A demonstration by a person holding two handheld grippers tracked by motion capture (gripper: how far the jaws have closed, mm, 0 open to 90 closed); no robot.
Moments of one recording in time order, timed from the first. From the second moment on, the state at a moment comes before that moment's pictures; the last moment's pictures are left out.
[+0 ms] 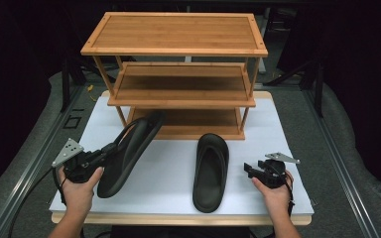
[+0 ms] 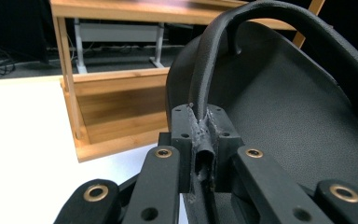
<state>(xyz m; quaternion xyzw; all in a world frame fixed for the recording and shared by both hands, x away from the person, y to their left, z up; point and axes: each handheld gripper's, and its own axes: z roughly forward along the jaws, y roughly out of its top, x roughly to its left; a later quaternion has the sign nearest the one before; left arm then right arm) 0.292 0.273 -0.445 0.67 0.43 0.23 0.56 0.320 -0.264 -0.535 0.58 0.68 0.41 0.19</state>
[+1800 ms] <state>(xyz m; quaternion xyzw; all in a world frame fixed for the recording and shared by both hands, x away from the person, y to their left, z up) 0.415 0.226 -0.367 0.58 0.46 0.33 0.59 0.318 -0.269 -0.536 0.59 0.67 0.42 0.19</state>
